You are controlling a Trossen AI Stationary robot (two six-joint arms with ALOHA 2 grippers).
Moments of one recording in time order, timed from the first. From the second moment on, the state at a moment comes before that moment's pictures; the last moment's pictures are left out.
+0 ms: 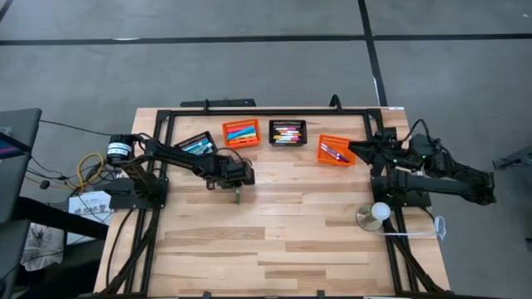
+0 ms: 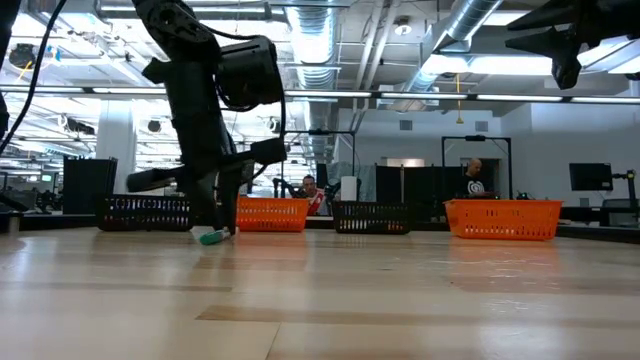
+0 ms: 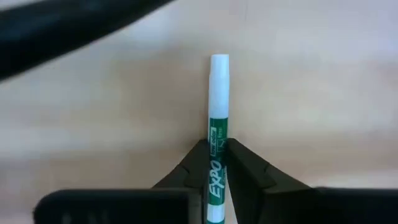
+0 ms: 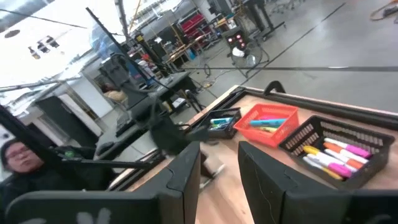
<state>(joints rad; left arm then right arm) 0.02 1.71 0.89 -0.45 -0.13 -1.52 -0.20 0.18 0.48 -0.36 0.09 0.53</state>
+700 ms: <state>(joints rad) 0.06 1.67 0.89 0.15 -0.13 -1.31 -0.20 0.41 0.48 -0.35 -0.14 0.53</state>
